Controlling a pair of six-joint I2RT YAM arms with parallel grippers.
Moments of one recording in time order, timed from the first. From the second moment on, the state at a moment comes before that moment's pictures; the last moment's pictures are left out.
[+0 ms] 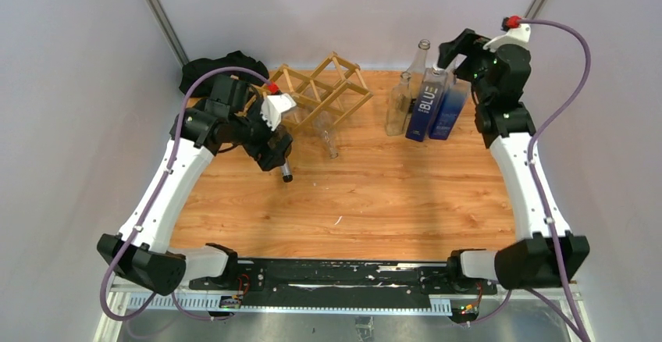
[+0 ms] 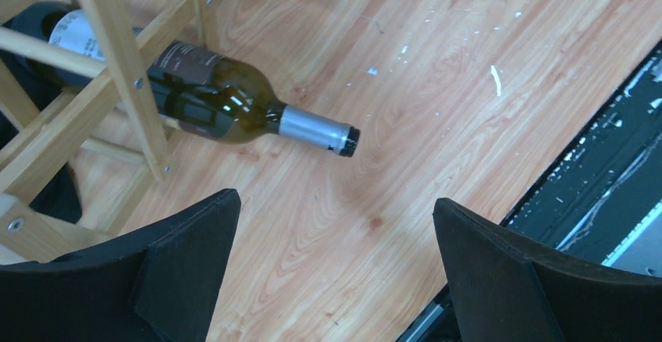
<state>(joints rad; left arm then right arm) -0.35 1.24 1.44 -1.09 0.38 0.48 0.01 1.32 1.37 -0.07 -0.01 0.36</state>
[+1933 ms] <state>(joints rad) 0.07 1.39 1.31 -0.94 0.57 0.69 0.92 2.31 2.05 -0.33 0.00 0.39</state>
